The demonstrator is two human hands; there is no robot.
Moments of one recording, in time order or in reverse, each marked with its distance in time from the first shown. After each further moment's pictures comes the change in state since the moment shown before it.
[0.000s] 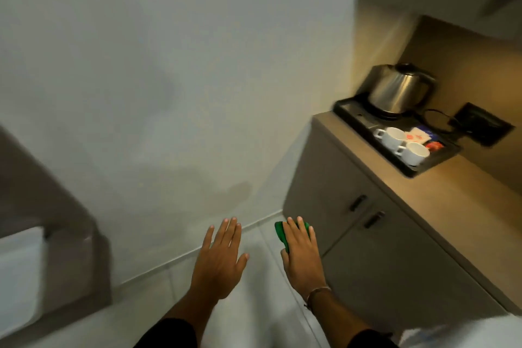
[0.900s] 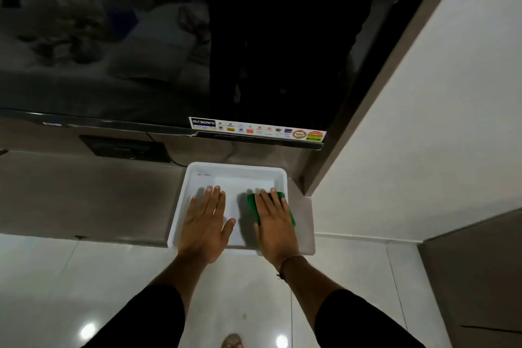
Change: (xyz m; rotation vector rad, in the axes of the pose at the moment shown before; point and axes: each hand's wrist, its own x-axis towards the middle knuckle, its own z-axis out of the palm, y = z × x) left_hand -0.292 -0.498 -0.005 -0.002 0.072 -0.658; right_hand 0.025 -0.567 0.257 0.094 -0.288 -0.553
